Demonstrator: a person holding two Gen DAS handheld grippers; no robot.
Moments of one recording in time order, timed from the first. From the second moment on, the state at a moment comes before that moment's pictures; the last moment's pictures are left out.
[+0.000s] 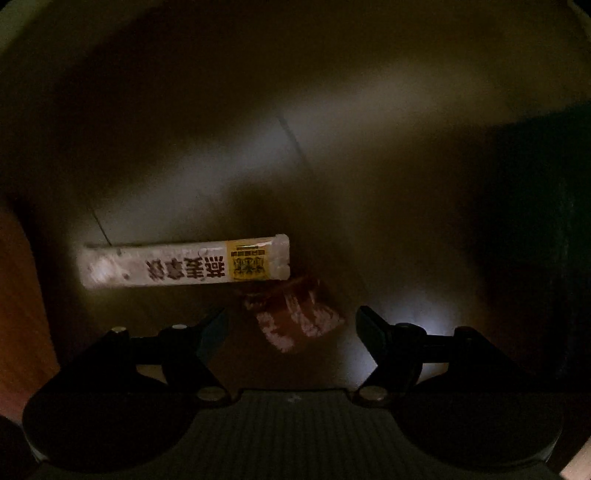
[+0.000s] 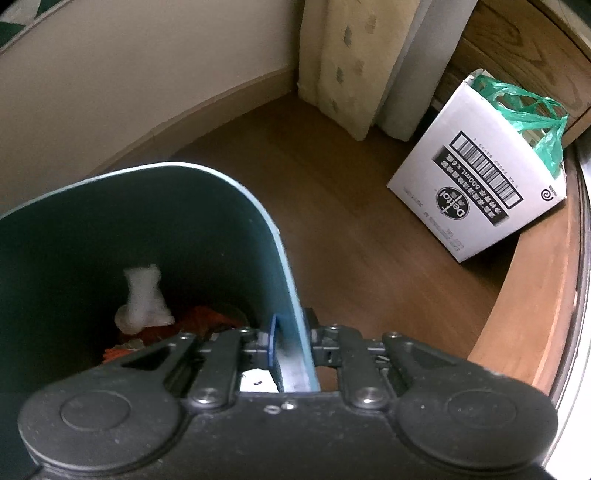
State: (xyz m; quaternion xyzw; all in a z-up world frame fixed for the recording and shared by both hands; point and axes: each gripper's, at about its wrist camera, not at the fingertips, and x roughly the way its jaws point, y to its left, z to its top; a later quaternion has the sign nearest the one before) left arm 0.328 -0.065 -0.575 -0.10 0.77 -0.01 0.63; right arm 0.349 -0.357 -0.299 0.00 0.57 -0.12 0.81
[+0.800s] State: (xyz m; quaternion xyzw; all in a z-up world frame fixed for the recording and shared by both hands) left arm 0.321 -0.055 -0.518 -0.08 0.76 -0.03 0.64; right arm 0.340 -0.322 -0.285 -0.06 0.55 -0.08 0.83
